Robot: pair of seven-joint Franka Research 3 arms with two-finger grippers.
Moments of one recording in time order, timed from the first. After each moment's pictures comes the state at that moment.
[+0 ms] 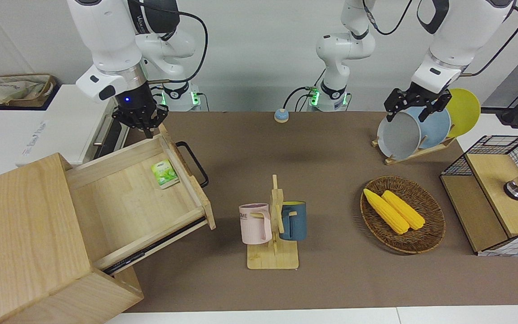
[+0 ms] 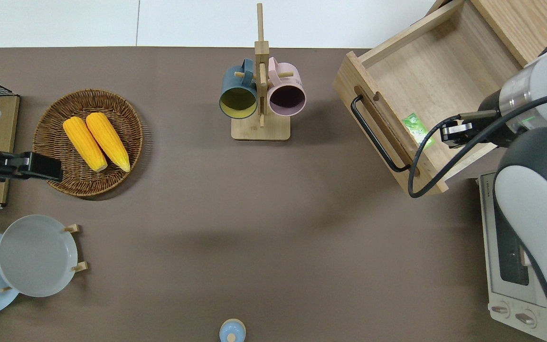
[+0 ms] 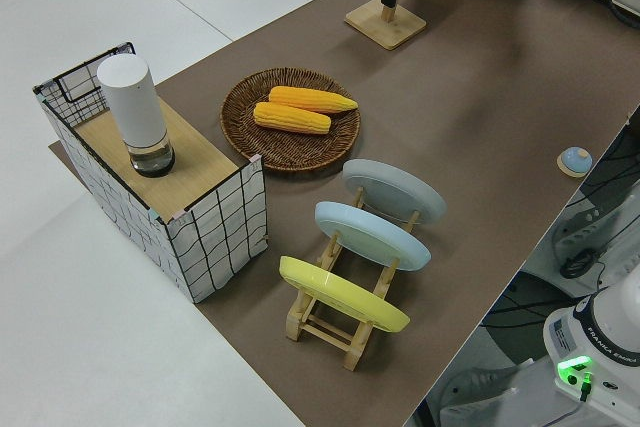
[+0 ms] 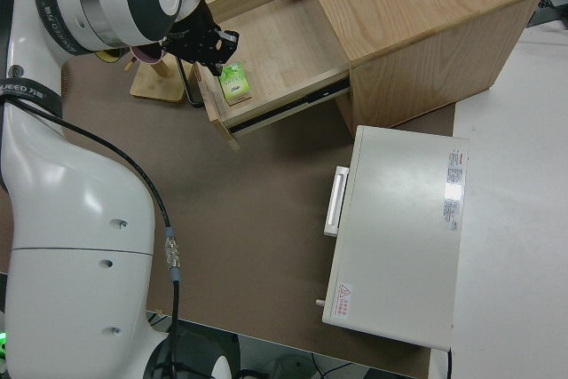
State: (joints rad) left arm 0.03 0.04 -0.06 -1.51 0.00 1.52 0.02; right arm -0.01 0.20 0.18 -1.30 -0.06 1.51 0.12
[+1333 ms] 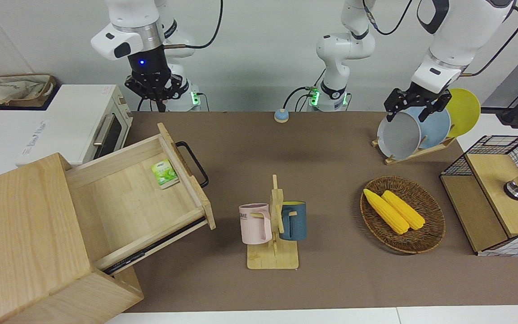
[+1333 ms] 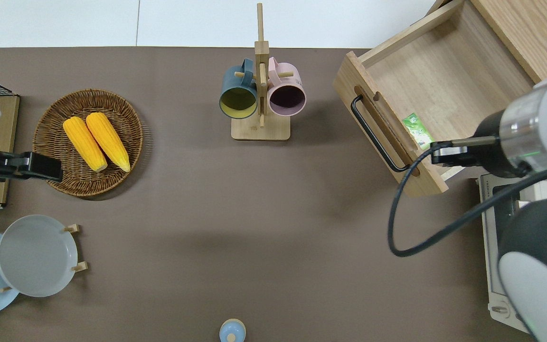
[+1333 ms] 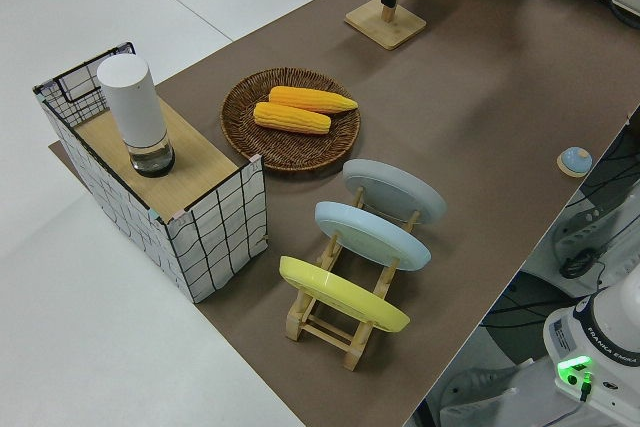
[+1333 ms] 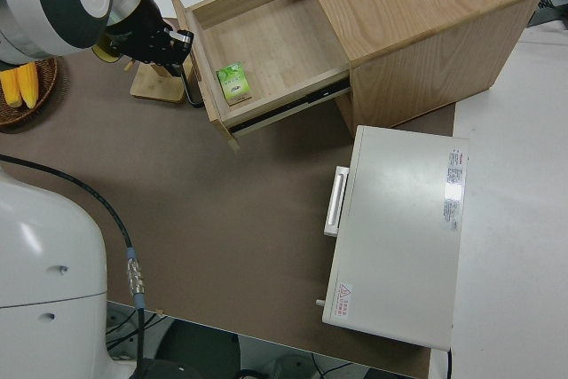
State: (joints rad) left arm 0.03 0.04 -0.06 -1.51 0.00 1.52 0.02; right arm 0.06 0.10 0.21 -1.31 -0.06 1.46 0.27
